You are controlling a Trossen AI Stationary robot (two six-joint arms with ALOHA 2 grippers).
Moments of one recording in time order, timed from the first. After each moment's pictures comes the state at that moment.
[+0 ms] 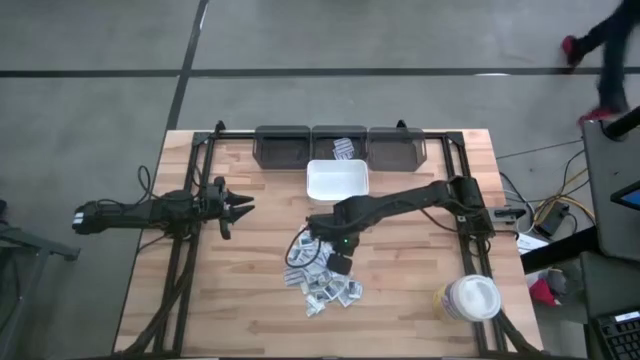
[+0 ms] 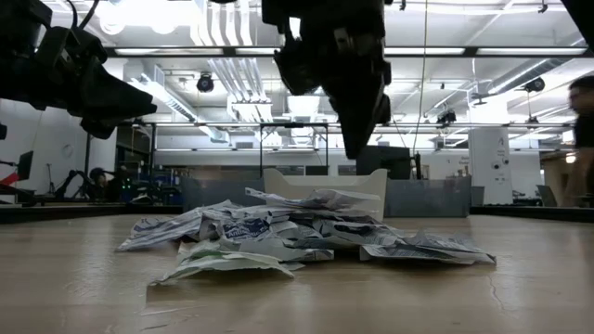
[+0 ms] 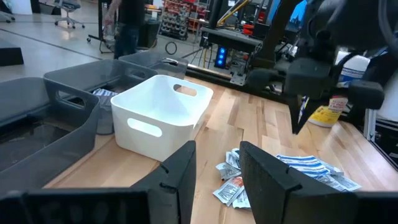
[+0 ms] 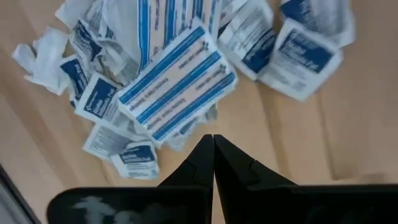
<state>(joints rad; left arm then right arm) 0.00 0.11 0.06 -0.11 -0.24 -0.24 0.12 2.07 1.72 -1.09 -0.17 0.50</state>
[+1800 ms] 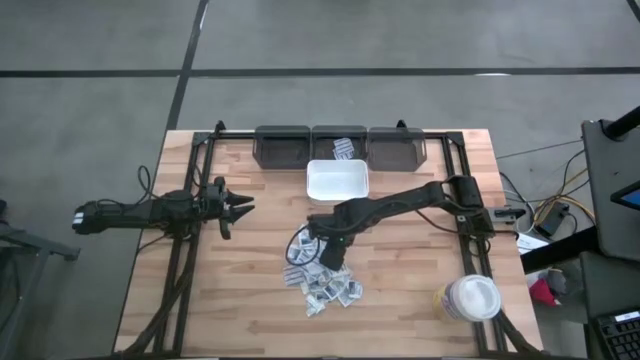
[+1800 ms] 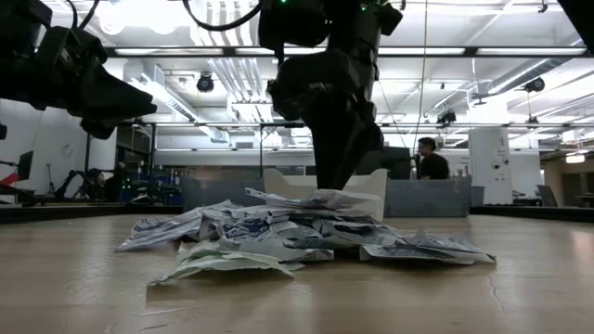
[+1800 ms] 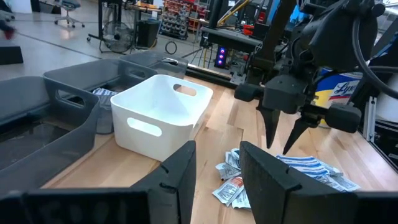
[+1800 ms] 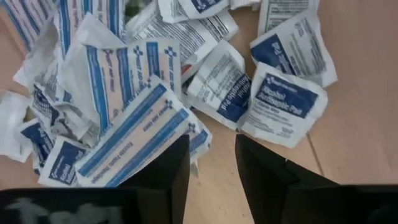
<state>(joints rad) 0.00 0.11 0.06 -0.11 -0.24 -0.24 0.10 2.08 1.60 -0.87 -0.08 0.58</state>
